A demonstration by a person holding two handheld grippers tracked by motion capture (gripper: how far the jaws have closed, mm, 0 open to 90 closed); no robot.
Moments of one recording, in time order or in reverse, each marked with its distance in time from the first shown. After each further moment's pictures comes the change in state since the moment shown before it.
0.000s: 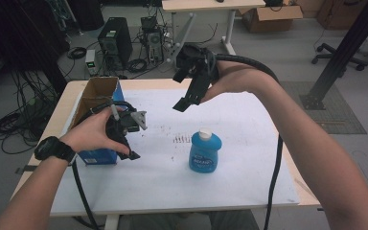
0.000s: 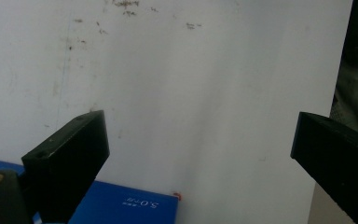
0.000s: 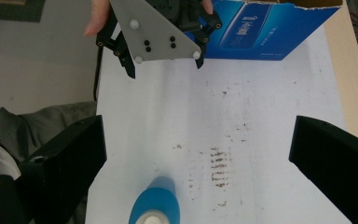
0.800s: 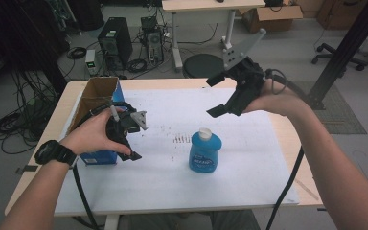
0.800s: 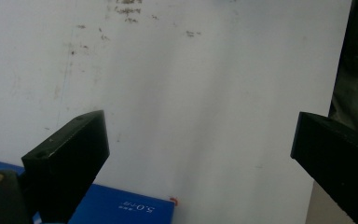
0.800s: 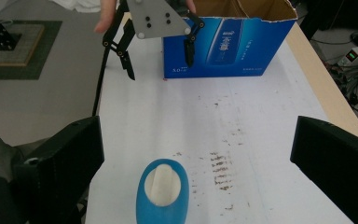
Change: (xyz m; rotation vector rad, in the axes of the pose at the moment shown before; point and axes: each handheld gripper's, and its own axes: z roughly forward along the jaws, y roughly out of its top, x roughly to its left) left arm -0.004 0.002 -0.001 -0.026 0.015 -0.015; right arm 0.018 -0.098 -0.031 -0.282 -0.061 0.062
